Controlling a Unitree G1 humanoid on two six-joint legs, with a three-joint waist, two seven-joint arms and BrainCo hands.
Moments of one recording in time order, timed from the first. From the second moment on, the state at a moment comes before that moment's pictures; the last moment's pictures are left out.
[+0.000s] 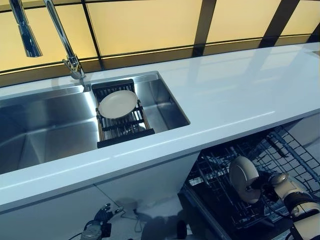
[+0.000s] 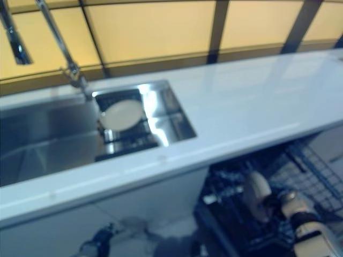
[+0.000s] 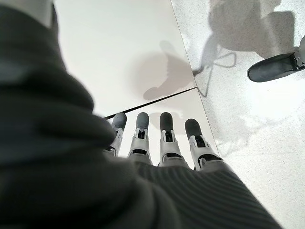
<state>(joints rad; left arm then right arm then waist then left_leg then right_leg) -0.05 0.29 -0.21 1.20 -0.25 -0.20 0.03 -0.39 -0.73 0.33 0.95 -0.23 0.29 0.57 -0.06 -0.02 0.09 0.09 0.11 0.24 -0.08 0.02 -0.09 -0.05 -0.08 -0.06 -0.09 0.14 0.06</state>
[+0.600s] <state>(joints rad) -0.07 0.29 -0.21 1.20 -0.25 -0.20 0.03 -0.39 -0.76 0.33 0.89 -0.21 0.37 0.72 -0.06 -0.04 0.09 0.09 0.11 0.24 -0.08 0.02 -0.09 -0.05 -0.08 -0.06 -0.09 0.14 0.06</state>
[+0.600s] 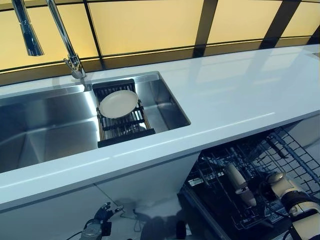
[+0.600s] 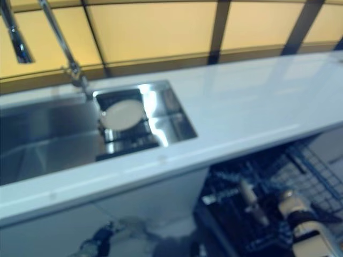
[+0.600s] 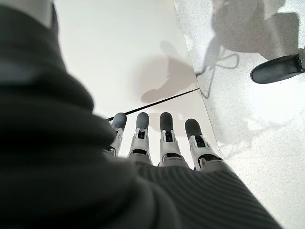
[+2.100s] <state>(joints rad) -0.04 0.34 -0.24 1.23 -0.35 -0.20 0.07 -1.40 -1.23 0.84 0.82 0.03 0.27 0.24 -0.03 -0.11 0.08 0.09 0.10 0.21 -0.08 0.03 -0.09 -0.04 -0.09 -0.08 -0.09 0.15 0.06</state>
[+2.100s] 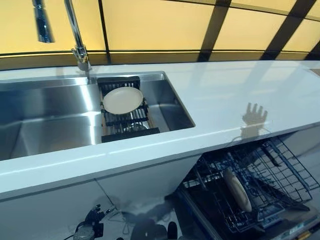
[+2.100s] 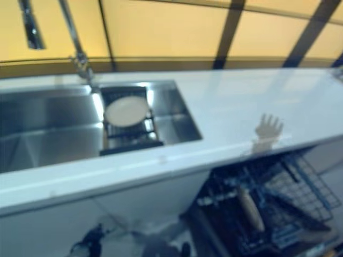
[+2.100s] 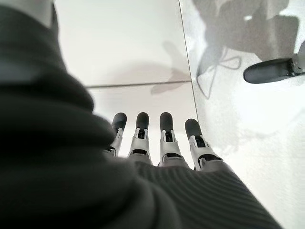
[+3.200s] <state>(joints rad) -0.07 0.33 -0.23 1.11 -0.45 -0.18 0.12 -1.36 -0.87 0.92 0.47 -0.34 0.21 0.15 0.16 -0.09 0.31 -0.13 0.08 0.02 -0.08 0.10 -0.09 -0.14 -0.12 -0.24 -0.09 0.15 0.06</state>
